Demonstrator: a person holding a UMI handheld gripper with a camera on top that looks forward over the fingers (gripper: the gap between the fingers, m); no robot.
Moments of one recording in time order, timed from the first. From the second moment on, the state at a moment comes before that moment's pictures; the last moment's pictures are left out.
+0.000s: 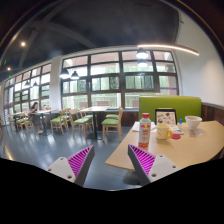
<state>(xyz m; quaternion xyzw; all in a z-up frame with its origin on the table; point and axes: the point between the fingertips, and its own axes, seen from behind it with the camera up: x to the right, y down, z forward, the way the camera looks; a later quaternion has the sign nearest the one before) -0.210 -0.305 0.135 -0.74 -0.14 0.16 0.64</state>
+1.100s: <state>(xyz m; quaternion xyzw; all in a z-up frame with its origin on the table) -0.143 0.045 0.100 -0.72 -0.05 -0.01 0.69</state>
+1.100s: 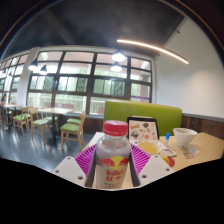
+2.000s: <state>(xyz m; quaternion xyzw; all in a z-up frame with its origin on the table) -0.109 0.121 0.143 -0.58 0.39 0.54 0.46</state>
